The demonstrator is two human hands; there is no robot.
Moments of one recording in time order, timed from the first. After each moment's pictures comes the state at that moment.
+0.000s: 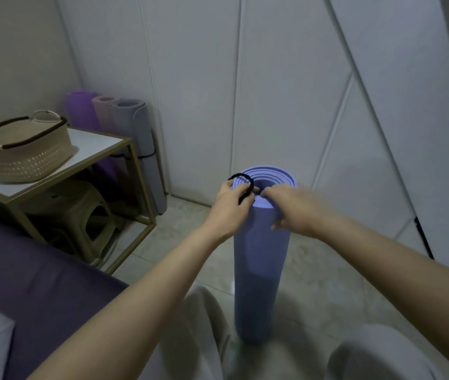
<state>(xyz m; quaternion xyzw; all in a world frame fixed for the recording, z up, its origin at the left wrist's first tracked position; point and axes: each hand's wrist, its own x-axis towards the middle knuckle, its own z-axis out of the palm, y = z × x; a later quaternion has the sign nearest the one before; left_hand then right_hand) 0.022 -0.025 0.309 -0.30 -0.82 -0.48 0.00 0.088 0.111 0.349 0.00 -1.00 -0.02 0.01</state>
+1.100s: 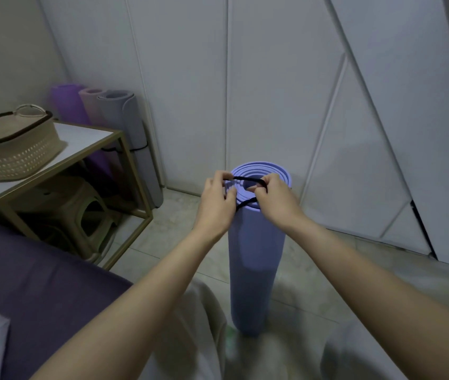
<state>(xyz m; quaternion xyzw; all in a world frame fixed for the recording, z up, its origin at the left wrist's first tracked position) 0.032 -0.027 0.298 -0.21 -0.82 -0.53 0.03 0.073 0.087 0.314 -0.19 -0.90 0.37 0.16</state>
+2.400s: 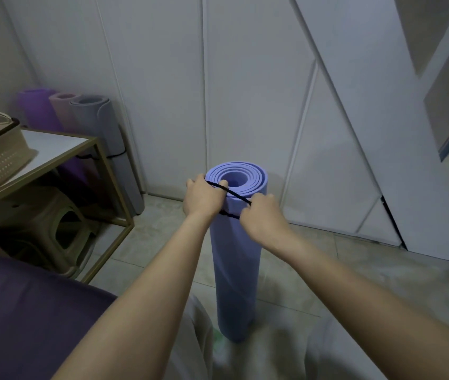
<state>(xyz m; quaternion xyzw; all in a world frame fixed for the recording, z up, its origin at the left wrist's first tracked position) 0.011 0.004 0.315 -0.07 -0.90 -0.43 -0.02 0.115 0.070 0.331 -0.24 -0.91 0.32 0.10</state>
